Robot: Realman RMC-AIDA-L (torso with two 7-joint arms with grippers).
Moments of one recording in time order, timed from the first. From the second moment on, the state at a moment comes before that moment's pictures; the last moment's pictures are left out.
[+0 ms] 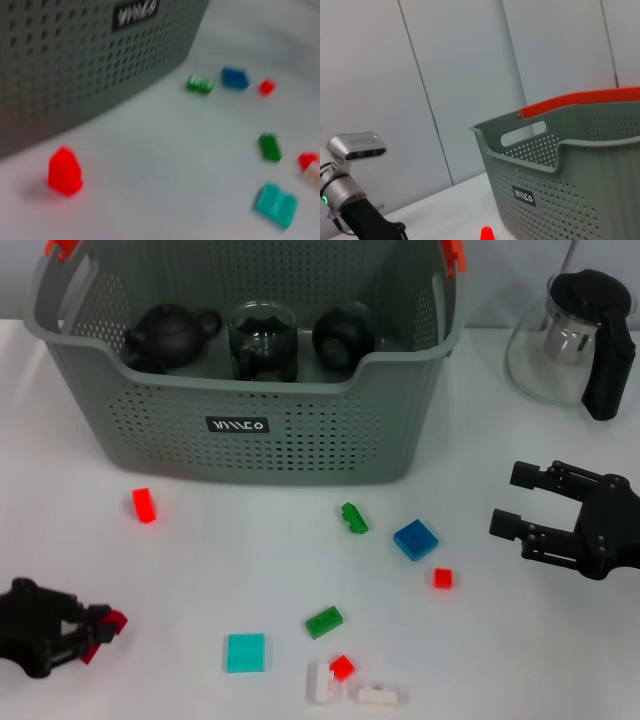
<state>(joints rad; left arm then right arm) -0.37 -2.12 0.33 0.97 2.57 1.75 -1.34 0.36 2.07 -0.73 -0.63 -1.78 -1.67 1.25</state>
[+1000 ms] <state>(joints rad) -0.78 -1.97 0.17 0.67 2.05 2.01 -1.61 0.37 2.08 -0.73 -0.63 -1.78 -1.67 1.24</state>
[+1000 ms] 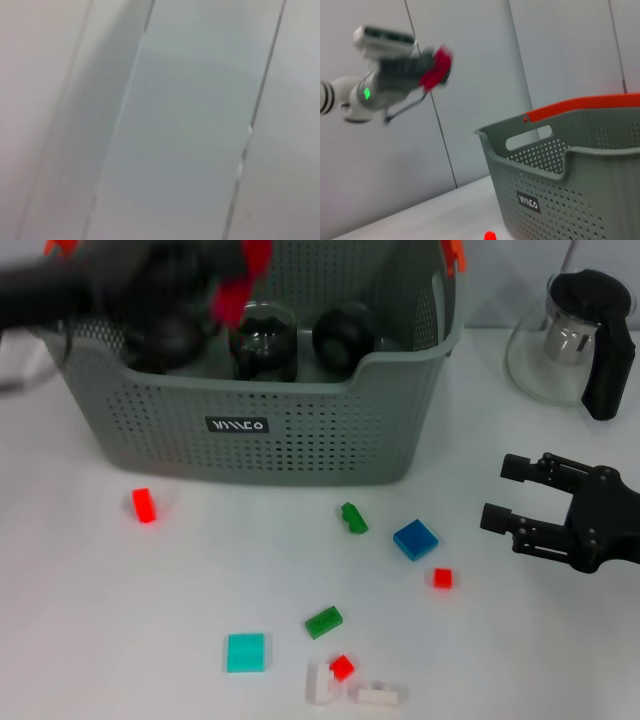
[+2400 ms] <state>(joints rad) -0.91 -2.09 1.02 0.97 2.44 0.94 -2.09 0.37 2.08 -0.73 -0.63 -1.78 -1.67 1.24</state>
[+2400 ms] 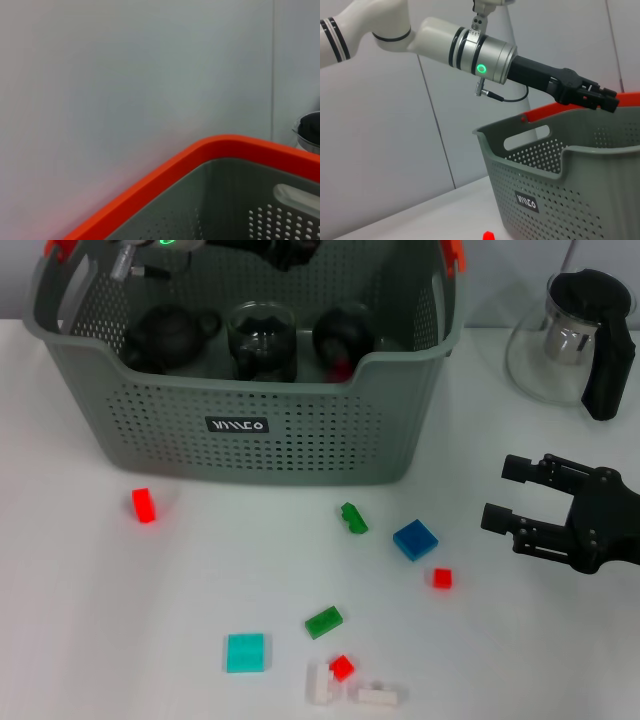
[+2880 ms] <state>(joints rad) -0.66 -2.09 0.85 1.23 1.86 1.23 -2.15 0.37 2.08 -0.72 -0.63 -1.78 -1.67 1.25</state>
